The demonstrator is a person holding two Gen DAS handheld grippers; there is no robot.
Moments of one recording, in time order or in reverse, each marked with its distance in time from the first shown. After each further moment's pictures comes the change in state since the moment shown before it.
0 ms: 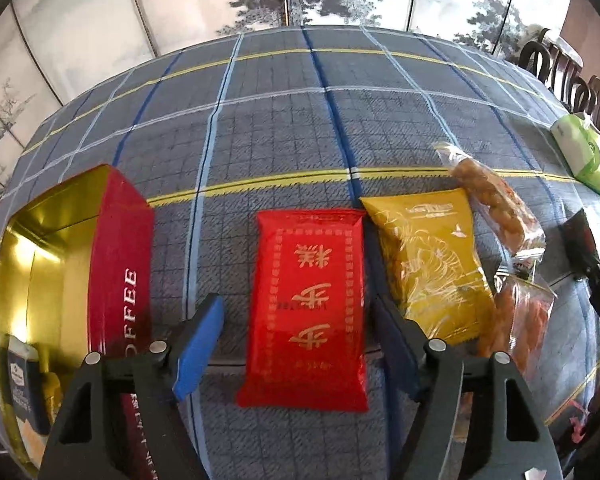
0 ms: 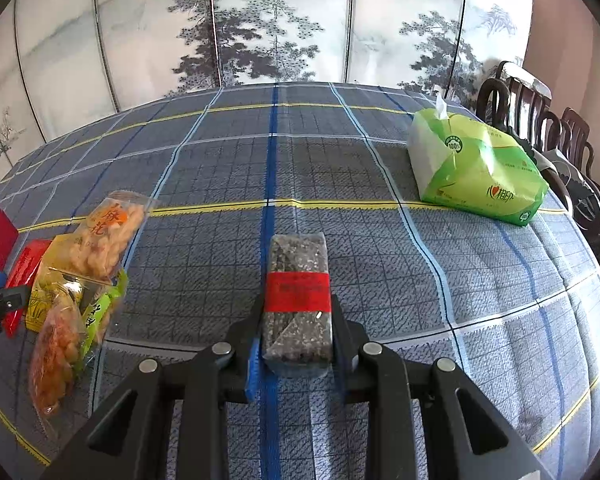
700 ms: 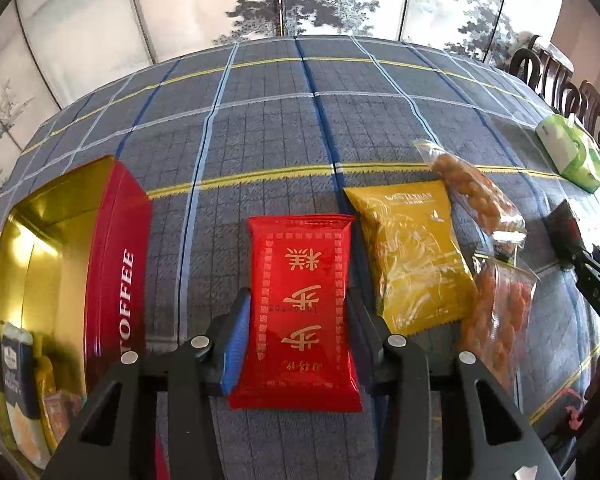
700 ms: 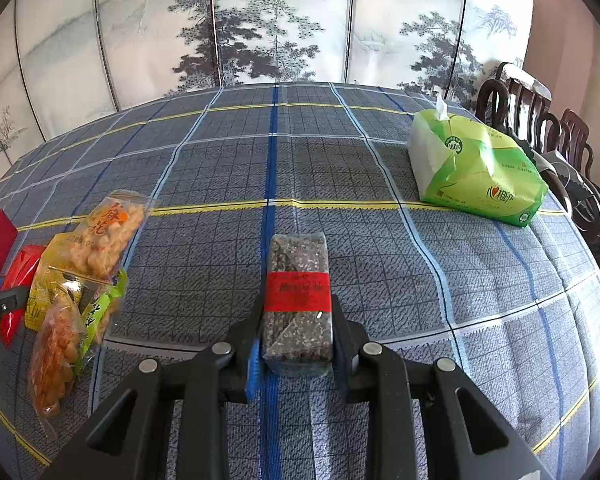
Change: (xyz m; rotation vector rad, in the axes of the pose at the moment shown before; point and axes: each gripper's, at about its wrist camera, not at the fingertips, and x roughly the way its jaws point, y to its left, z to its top) left arm -0.012 -0.003 -0.017 -0.011 -0.039 -0.025; right arm 0.000 0.000 -0.001 -0.002 -0.001 -0.002
